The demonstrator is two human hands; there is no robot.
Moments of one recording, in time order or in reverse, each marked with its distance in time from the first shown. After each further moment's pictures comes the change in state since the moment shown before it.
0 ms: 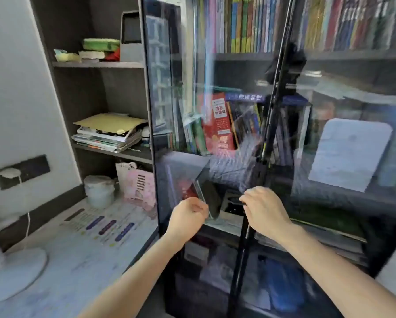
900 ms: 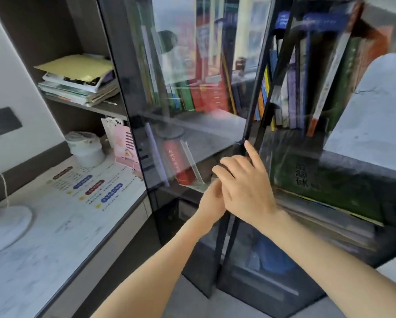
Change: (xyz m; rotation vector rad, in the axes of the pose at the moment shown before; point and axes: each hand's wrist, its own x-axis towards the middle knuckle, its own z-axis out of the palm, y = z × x) left_hand 0.062 -0.002 0.150 -0.027 -0.124 0.014; right_hand 0.032 0.030 0.055 0.094 0.544 -0.248
